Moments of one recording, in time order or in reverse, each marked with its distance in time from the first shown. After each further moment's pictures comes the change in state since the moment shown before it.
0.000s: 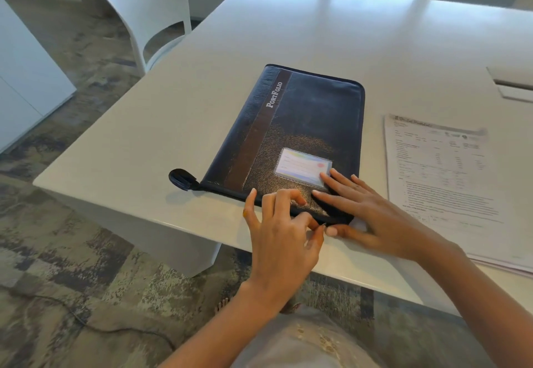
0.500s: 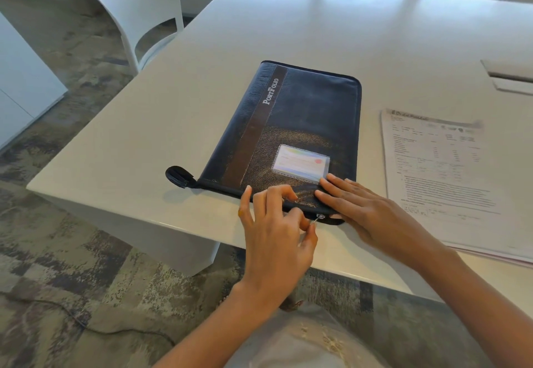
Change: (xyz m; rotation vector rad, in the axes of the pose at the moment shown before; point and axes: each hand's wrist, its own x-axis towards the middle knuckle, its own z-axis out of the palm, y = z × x) left_hand -0.002 -0.007 -0.009 0.009 -0.023 -0.004; right_hand -0.008 -0.012 0.007 -0.169 0.231 -0.057
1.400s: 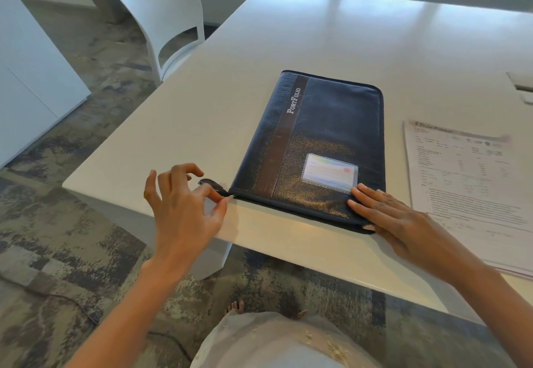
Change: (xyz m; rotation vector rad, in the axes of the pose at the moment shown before) left_hand 0.020 -0.138 -0.066 0.291 0.073 -0.183; right_hand -0.008 0.004 -0.004 0.009 0.013 0.008
